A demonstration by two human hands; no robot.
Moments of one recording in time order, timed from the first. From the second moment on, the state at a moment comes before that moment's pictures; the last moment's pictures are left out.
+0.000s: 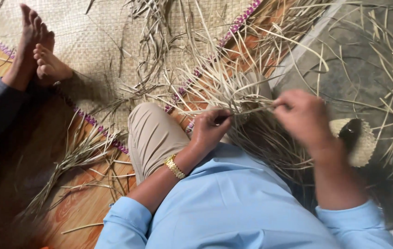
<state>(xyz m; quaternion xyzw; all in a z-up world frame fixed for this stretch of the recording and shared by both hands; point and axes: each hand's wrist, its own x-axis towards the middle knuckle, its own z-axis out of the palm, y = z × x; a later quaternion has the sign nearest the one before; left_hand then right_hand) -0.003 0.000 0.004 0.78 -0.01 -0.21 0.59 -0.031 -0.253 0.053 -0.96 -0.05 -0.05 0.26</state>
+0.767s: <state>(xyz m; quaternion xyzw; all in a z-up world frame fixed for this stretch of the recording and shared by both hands) 0.012 -0.023 -0.042 0.68 0.10 -0.17 0.70 -0.031 -0.186 -0.011 -0.92 0.00 -0.15 0.37</state>
